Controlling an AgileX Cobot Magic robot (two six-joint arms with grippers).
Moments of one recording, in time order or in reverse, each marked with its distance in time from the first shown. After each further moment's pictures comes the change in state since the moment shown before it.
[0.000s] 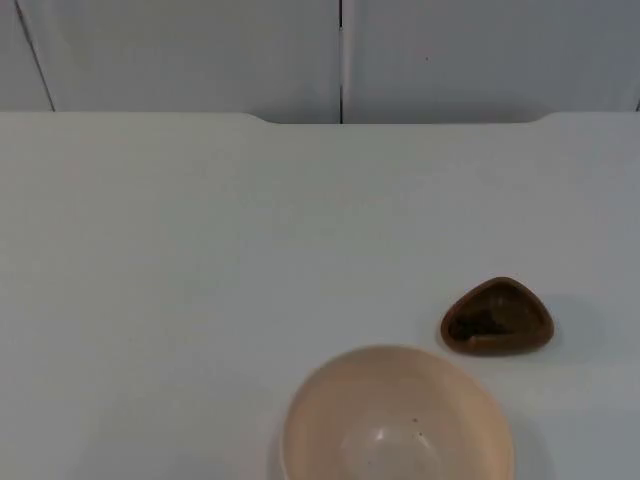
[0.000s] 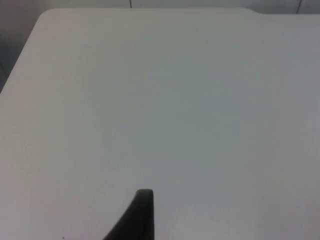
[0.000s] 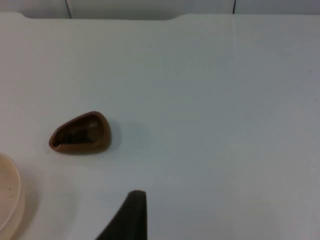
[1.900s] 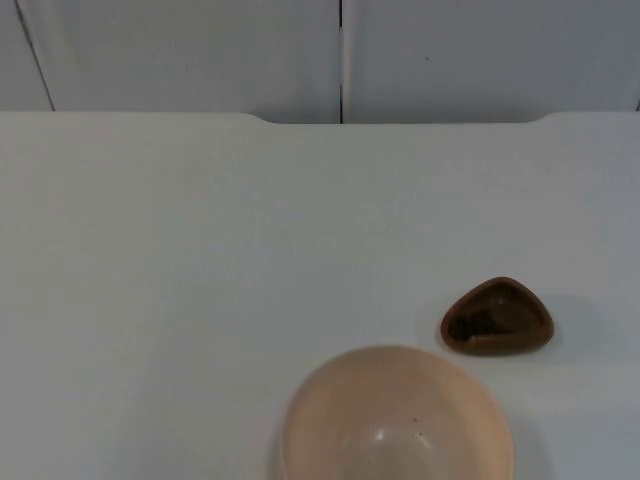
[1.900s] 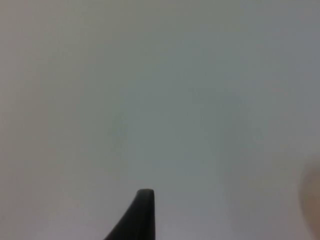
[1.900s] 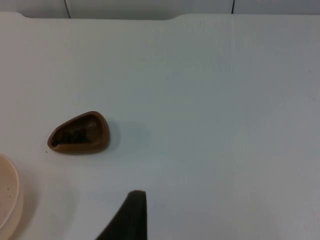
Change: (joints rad) right arm 0.000 0.000 0.000 -0.009 0.000 0.000; left arm 0.000 0.594 -0.268 -0.147 -0.039 0.041
